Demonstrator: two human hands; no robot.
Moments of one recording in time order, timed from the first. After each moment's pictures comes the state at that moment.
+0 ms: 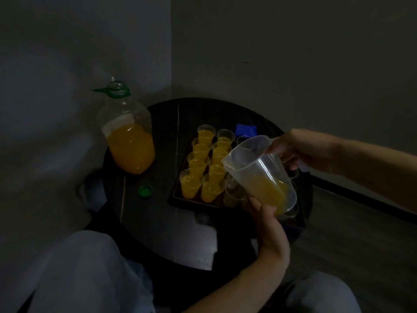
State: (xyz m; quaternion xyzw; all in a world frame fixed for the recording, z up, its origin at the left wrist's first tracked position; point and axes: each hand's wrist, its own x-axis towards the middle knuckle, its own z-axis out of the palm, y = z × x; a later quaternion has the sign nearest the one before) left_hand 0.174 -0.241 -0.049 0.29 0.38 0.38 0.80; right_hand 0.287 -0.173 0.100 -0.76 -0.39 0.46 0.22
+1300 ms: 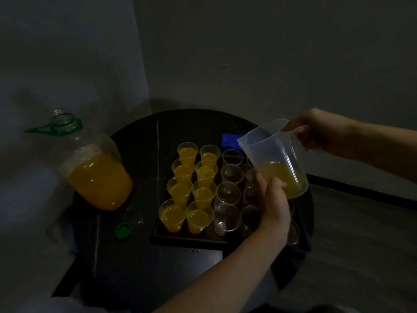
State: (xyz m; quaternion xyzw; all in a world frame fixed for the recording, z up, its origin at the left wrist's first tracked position) left_hand 0.253 -0.160 -0.015 0.37 0.34 0.25 0.83; right_hand 0.386 -0.141 0.106 -0.82 -0.29 0.35 0.34
